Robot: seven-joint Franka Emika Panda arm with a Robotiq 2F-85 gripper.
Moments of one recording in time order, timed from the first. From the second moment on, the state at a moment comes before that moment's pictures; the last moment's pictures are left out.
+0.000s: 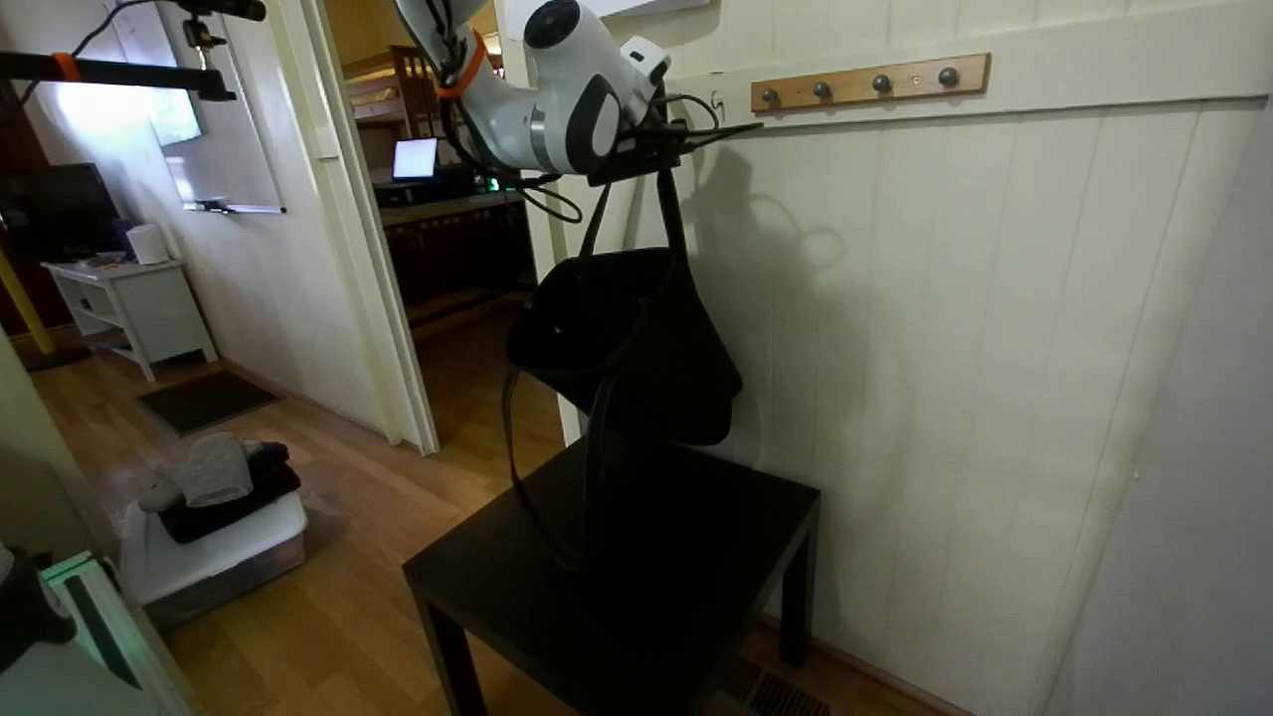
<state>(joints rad) -0.11 0.63 0.26 -1.70 -0.06 3.40 -0.34</state>
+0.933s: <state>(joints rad) -0.06 0.71 0.28 -1.52 -0.06 3.24 -0.36</state>
